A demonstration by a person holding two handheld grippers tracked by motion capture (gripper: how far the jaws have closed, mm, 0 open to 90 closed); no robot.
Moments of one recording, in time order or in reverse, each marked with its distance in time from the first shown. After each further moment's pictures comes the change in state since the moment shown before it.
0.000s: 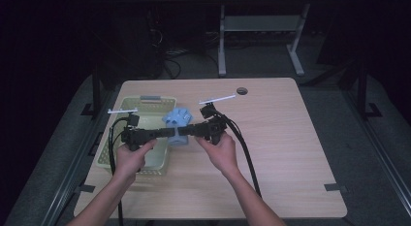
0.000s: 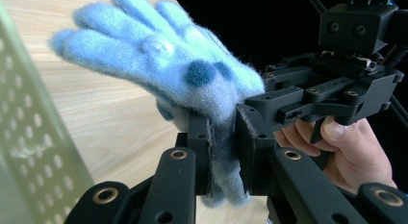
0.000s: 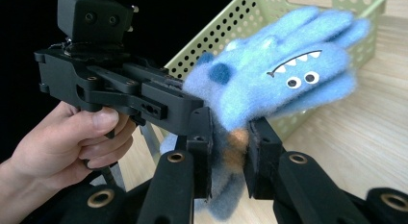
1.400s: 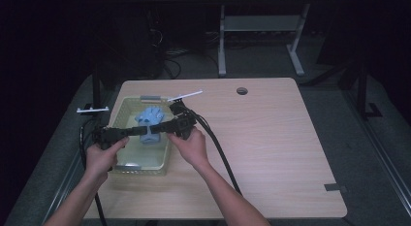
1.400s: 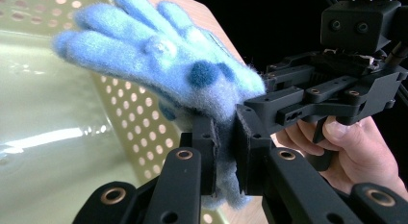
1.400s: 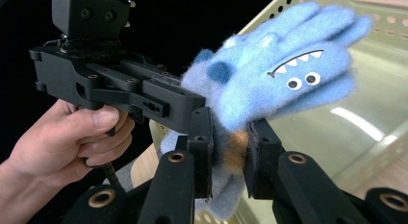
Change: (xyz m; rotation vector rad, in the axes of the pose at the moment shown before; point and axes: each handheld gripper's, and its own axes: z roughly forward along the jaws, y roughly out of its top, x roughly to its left) left arm 0.033 0.007 -0.069 -0.015 0.086 -0.023; right arm 0.022 0.026 0.073 0.037 0.073 -0.005
